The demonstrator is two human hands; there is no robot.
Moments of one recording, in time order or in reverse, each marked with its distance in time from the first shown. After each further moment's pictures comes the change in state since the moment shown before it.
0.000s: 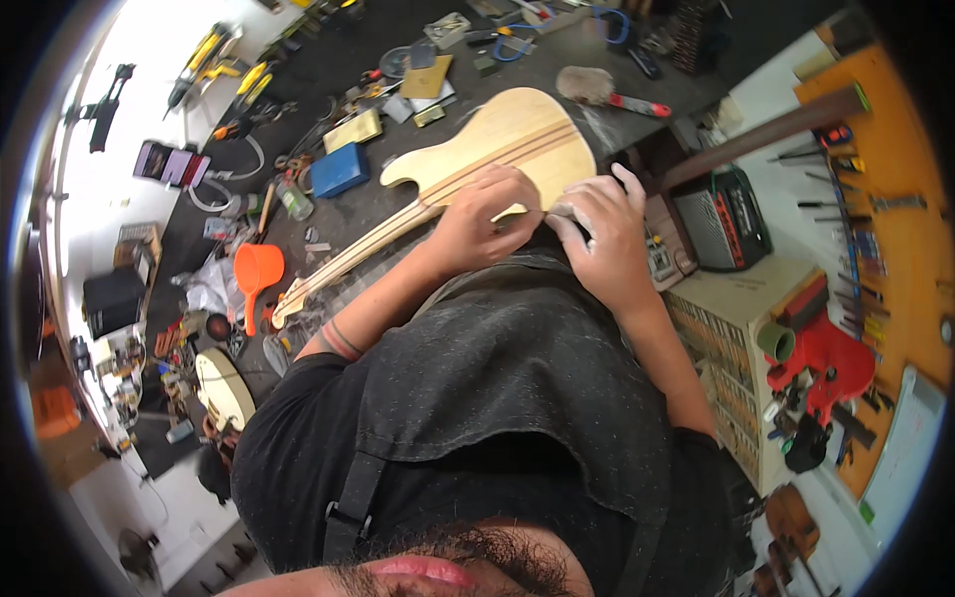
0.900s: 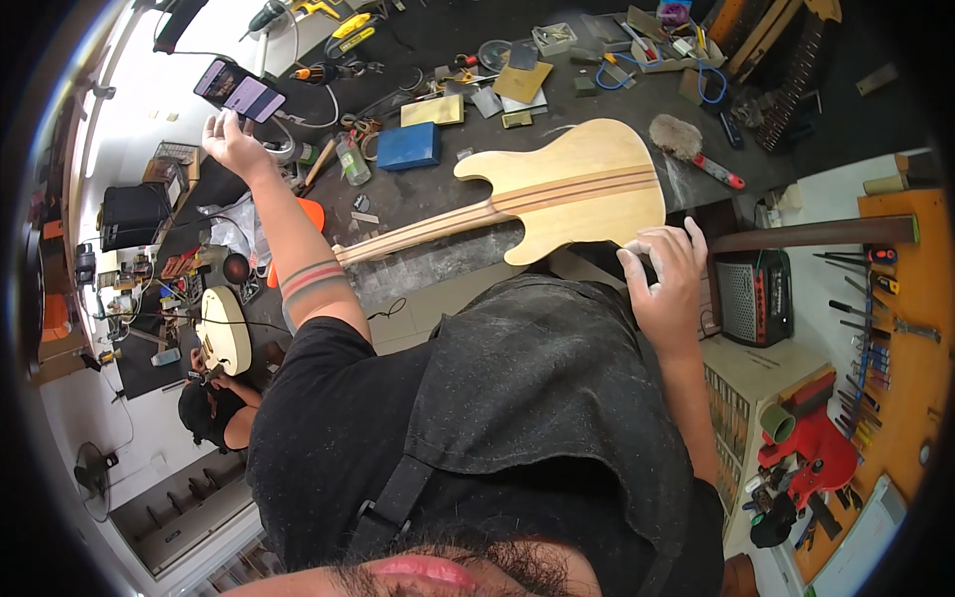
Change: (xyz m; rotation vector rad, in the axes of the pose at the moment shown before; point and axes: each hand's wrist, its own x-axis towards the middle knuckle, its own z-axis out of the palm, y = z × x) left_hand -0.144 -0.095 -0.399 0.193 1.538 -0.141; right_hand 0.025 -0.011 0.028 -0.030 -0.038 -0.020
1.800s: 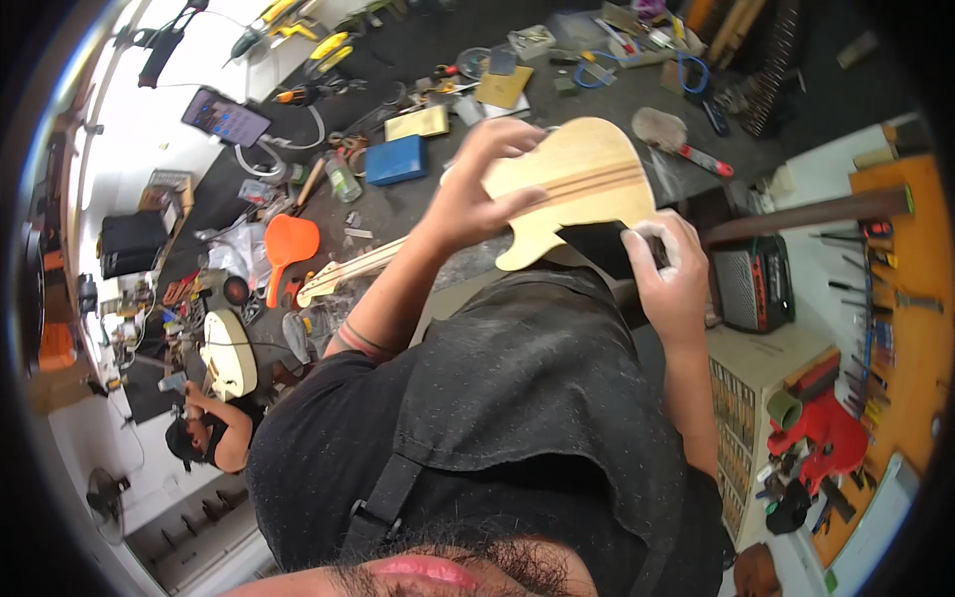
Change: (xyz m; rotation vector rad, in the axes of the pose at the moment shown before) left_hand -0.296 0.105 0.127 -0.057 -1.309 0.005; right_hand 0.006 0.003 -0.014 0.321 0.112 0.289
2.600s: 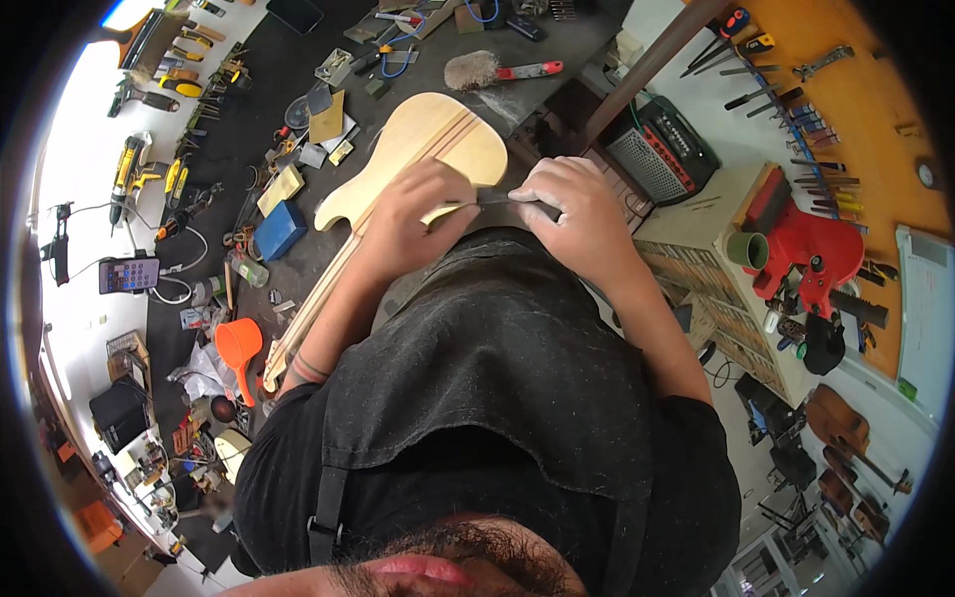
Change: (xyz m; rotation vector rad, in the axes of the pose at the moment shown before) left_hand 0.011 0.057 0.127 0.034 -0.421 0.287; right_hand -0.062 0.026 -0.094 -0.245 -0.015 -0.100
